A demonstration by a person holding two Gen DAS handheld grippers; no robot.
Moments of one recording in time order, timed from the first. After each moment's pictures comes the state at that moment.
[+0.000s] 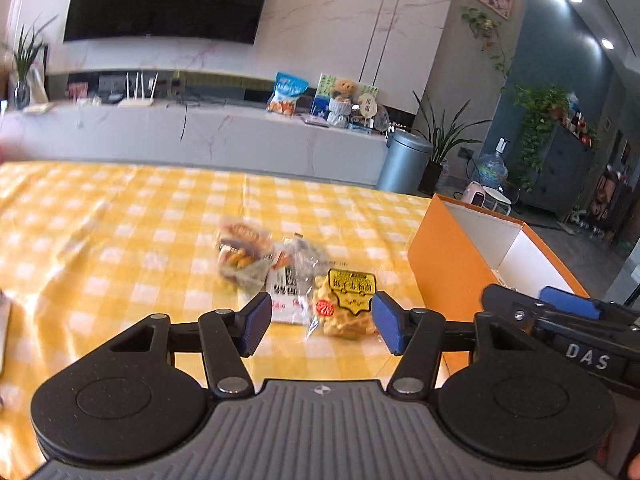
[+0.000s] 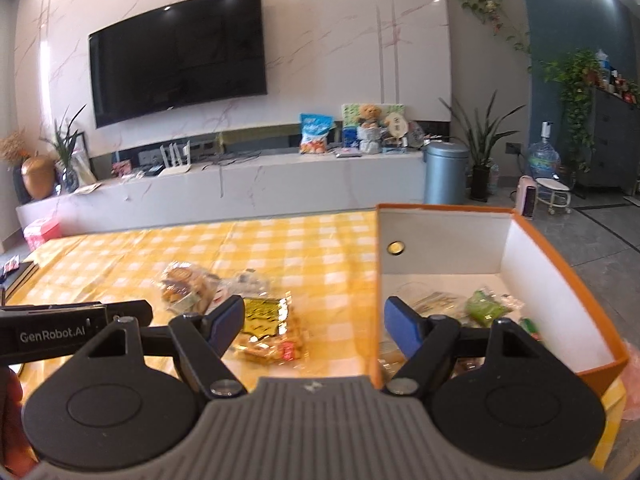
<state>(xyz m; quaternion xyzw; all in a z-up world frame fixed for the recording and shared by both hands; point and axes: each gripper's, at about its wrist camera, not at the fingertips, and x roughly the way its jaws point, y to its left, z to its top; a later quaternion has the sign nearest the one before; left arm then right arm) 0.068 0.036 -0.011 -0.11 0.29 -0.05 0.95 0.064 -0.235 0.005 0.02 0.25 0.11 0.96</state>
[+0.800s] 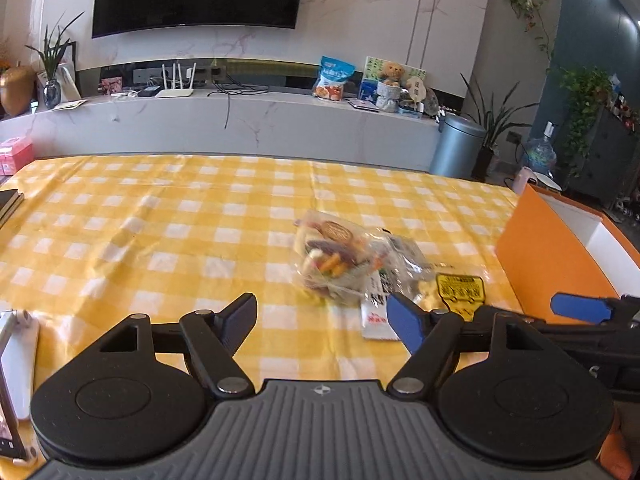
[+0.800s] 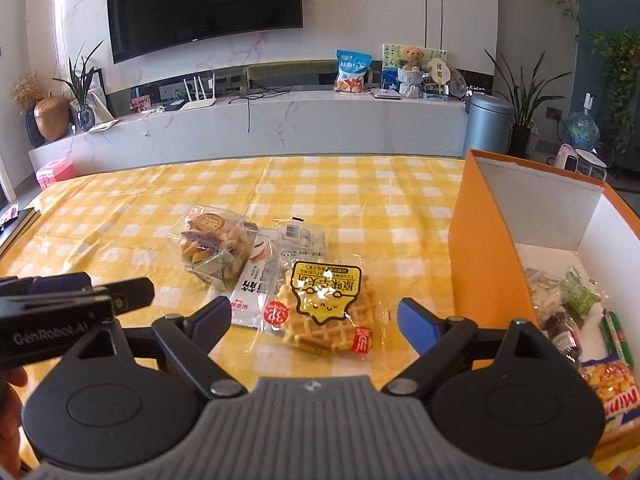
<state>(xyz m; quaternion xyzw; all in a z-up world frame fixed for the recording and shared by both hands) 0.108 0.086 -0.041 -0.08 0.31 0.02 0.95 0.134 -0.155 -0.041 -0.01 0.33 0.14 0.93</state>
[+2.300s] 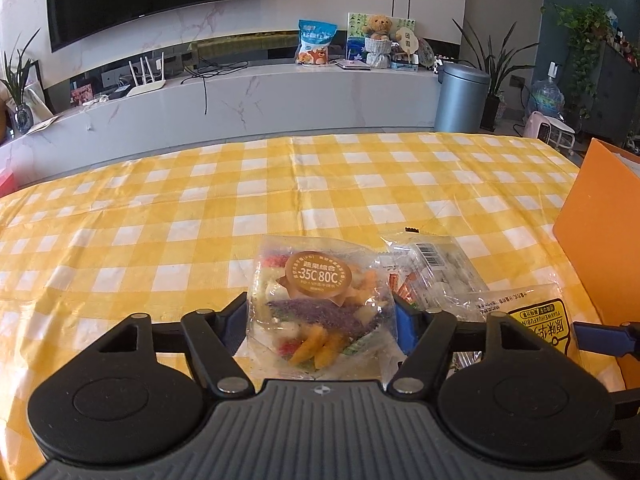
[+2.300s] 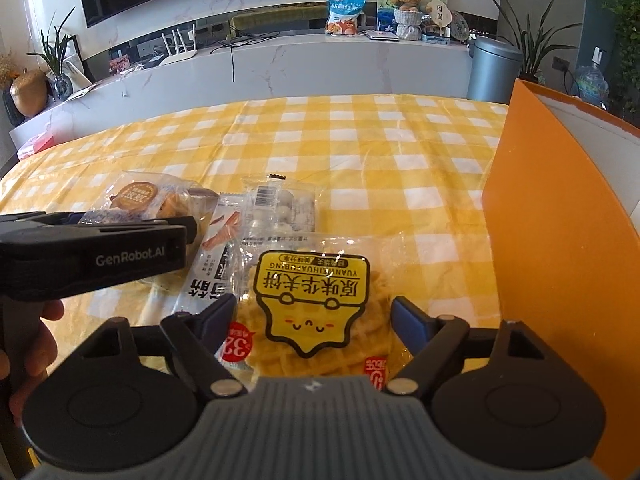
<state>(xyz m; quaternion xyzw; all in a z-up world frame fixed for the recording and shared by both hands) 0.215 0.067 -0.081 0.00 0.36 0.01 0.93 0.220 -0.141 -0.095 -0.01 0.41 0.13 0.90</state>
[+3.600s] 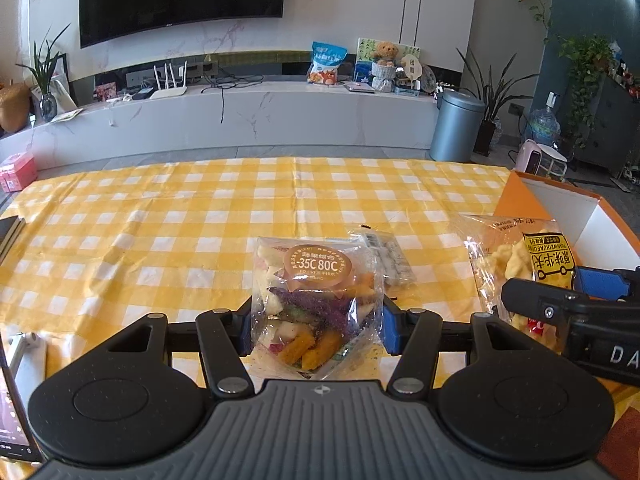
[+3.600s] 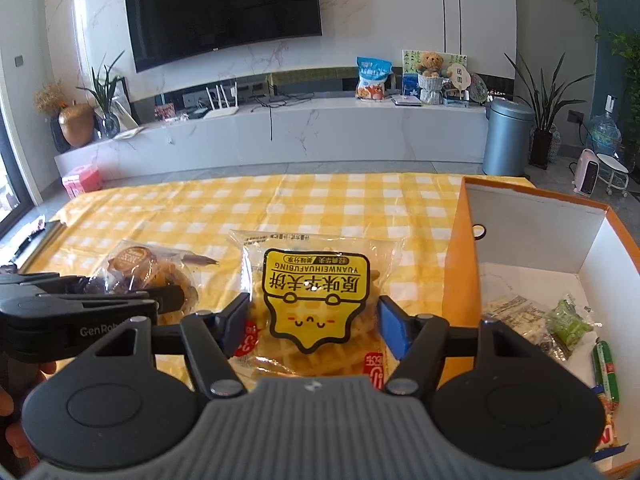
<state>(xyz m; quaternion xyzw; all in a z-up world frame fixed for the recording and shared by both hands) 0.111 0.044 -0.006 -0.04 0.35 0.02 0.94 0.131 -0.197 -0.003 0.01 0.32 0.19 0.93</state>
